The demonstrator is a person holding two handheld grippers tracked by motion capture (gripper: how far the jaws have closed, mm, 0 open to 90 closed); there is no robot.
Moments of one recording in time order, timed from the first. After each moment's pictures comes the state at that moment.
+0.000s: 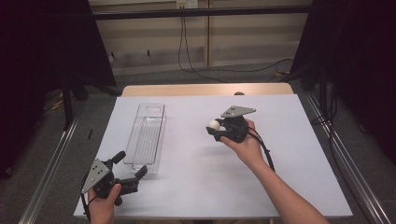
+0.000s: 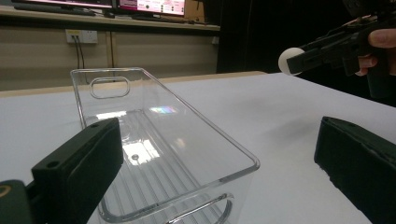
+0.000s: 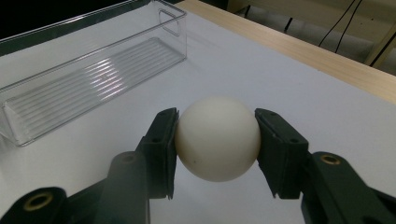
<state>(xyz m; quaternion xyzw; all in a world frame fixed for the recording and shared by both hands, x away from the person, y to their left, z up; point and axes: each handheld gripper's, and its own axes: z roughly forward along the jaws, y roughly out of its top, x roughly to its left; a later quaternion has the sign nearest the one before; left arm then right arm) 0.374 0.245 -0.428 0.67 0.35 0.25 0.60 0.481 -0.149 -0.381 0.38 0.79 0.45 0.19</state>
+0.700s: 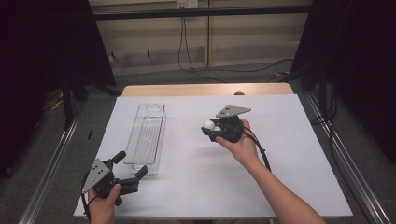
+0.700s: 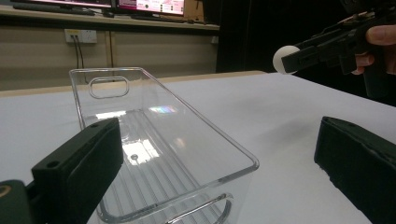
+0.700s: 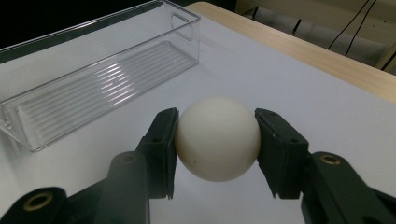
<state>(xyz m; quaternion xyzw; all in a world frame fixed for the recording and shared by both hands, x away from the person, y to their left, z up) 0.374 0.244 -0.428 0.67 0.35 0.24 0.60 0.482 -0.136 -0.379 0.37 0.79 0.45 0.19</state>
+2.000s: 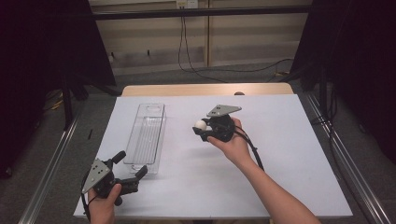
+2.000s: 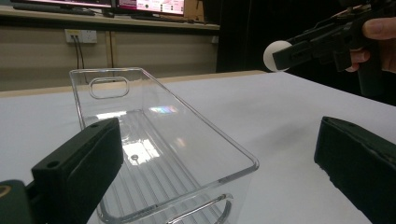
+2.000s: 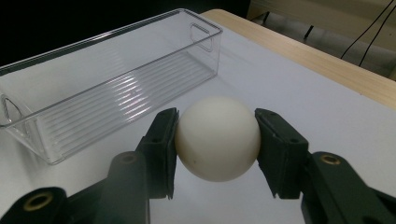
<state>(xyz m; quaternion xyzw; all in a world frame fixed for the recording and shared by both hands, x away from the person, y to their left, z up) 0.374 0.245 -0.427 0.67 0.35 0.24 0.60 0.485 -0.113 -0.375 0.35 0.79 0.46 0.18</state>
